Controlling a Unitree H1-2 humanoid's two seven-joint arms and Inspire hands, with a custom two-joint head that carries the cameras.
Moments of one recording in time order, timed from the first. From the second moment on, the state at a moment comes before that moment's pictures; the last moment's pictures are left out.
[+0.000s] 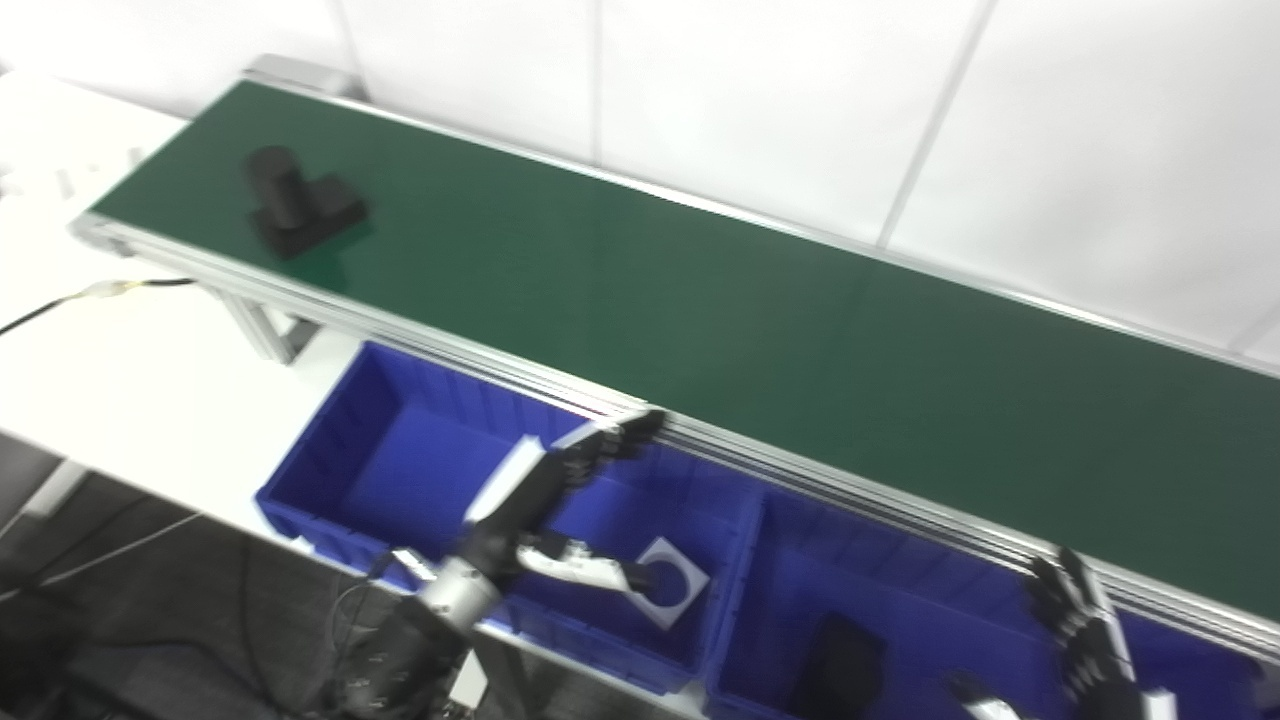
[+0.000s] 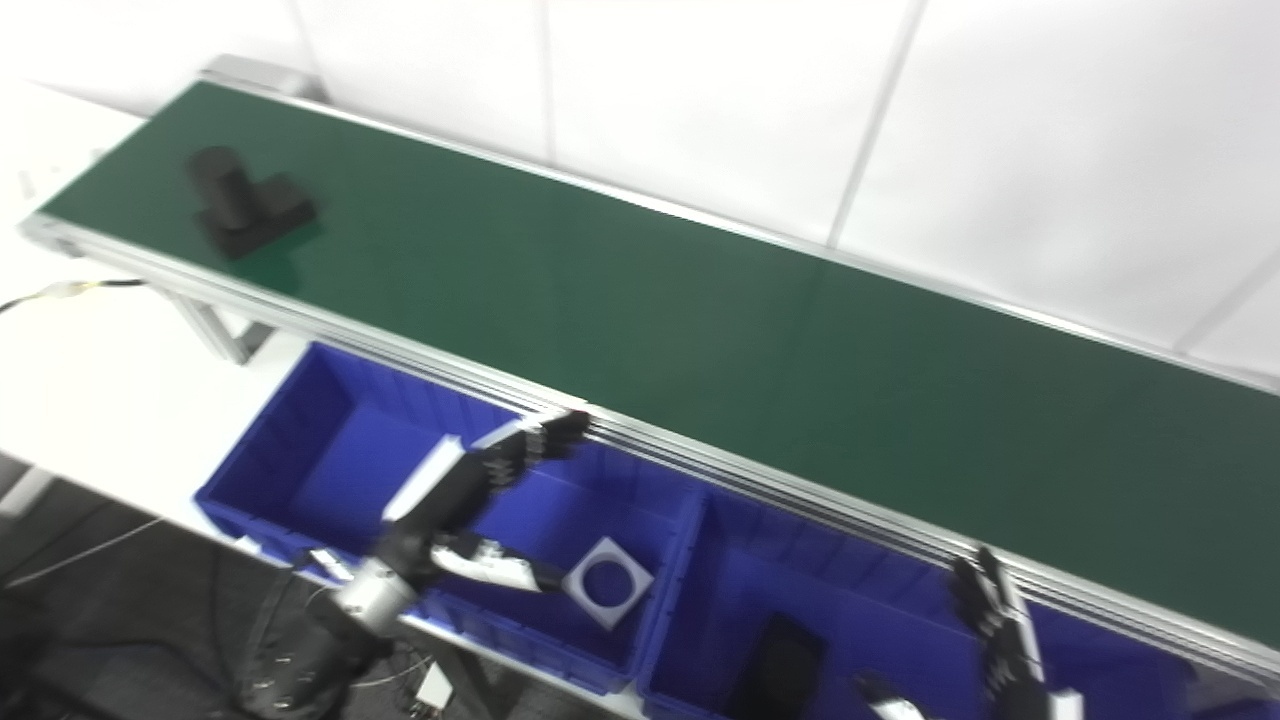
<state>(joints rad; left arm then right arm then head) 0.29 0.08 -0.04 -0.04 0.06 -0.43 -0.22 0.26 -0.18 0.09 0.02 -0.10 -0.41 -0.01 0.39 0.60</state>
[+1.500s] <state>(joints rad) 0.25 0.18 -0.21 0.09 0.09 -0.43 0.02 0.24 -0.16 0.08 -0.01 -0.02 -0.42 0.03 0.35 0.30</state>
